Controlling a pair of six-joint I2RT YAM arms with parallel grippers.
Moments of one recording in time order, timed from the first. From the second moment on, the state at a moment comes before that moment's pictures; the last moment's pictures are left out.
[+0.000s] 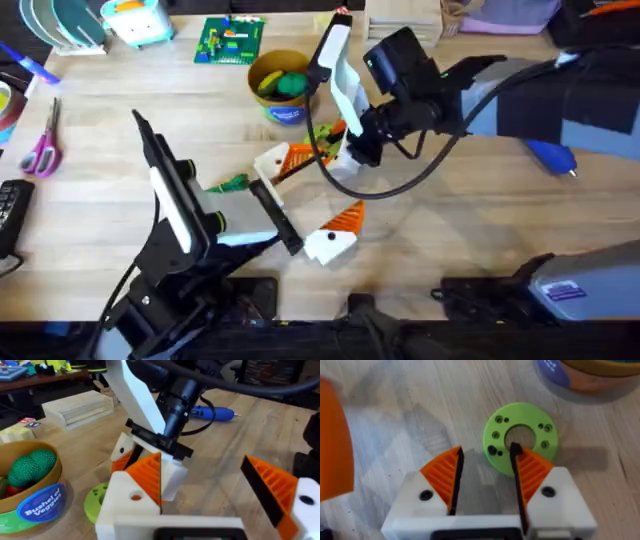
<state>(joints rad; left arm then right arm) -0.70 0.01 0.01 -0.06 0.27 -0.03 0.59 1.67 0.98 -0.38 -0.48 -0.53</state>
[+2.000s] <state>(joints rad) -0.70 0.01 0.01 -0.06 0.27 -0.03 0.52 1.46 0.99 -0.35 -0.39 -0.54</state>
